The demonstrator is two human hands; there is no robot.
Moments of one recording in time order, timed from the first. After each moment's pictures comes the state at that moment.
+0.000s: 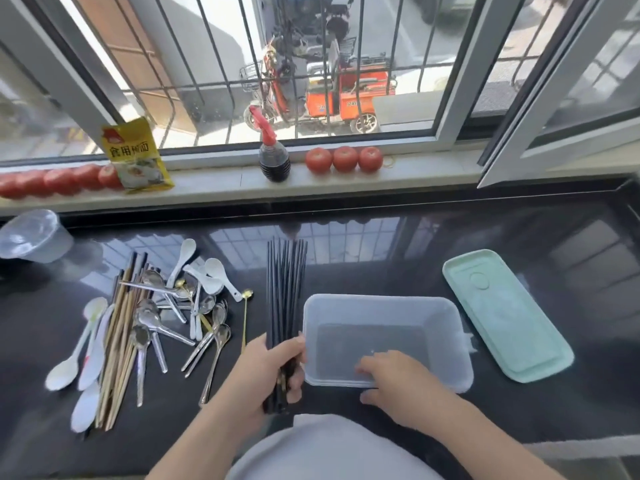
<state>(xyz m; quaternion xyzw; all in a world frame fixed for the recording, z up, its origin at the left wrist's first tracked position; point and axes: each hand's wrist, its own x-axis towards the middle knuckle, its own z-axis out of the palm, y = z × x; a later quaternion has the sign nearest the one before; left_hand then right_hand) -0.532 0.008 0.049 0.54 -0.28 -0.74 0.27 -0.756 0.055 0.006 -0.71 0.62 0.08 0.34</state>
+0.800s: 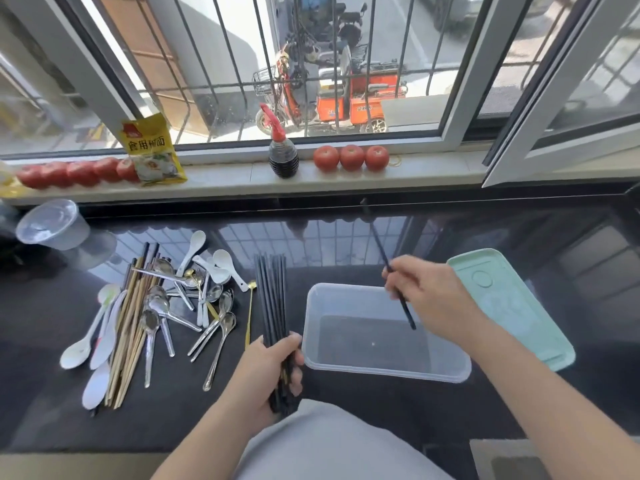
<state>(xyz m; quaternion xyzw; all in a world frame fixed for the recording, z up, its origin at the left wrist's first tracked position) -0.532 0.032 0.043 0.60 -0.22 -0.71 0.30 -0.800 0.005 0.075 -0.61 0.66 -0.29 0.33</state>
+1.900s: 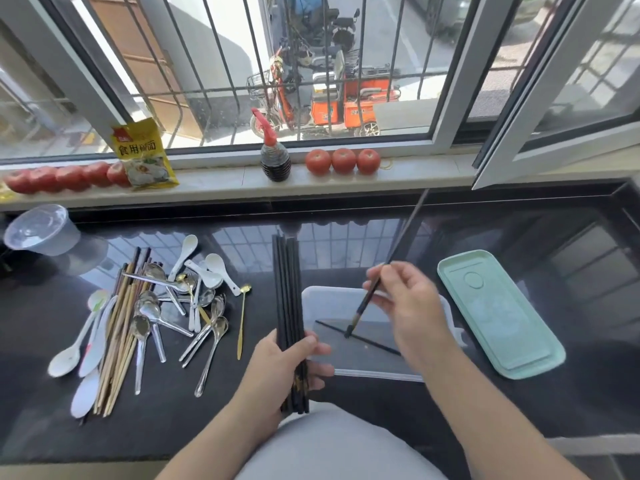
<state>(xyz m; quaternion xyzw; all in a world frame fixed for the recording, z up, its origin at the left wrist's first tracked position) -0.560 0.038 0.056 0.58 -0.29 -0.69 0.32 -0.752 0.019 0.074 -0.28 0.59 -0.56 0.50</state>
